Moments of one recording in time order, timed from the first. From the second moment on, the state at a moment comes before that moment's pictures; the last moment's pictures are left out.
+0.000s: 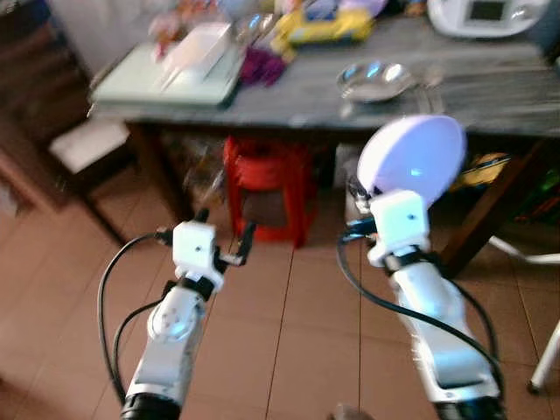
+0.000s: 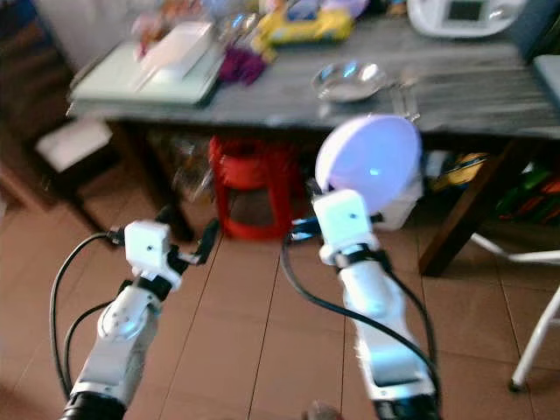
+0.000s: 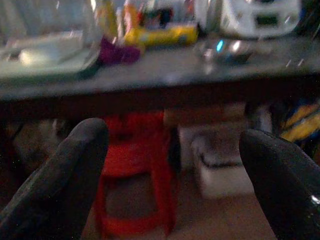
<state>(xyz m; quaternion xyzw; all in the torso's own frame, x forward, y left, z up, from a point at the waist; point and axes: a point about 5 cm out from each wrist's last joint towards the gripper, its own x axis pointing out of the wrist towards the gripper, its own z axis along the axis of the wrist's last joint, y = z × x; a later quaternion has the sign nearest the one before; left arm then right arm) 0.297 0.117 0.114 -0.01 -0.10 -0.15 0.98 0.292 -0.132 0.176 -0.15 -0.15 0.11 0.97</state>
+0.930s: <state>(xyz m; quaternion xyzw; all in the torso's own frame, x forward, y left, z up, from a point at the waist) 0.295 0.113 0.109 -0.01 -0.09 -0.17 0.98 0.293 -0.132 0.176 -0.13 -0.14 0.11 0.98</state>
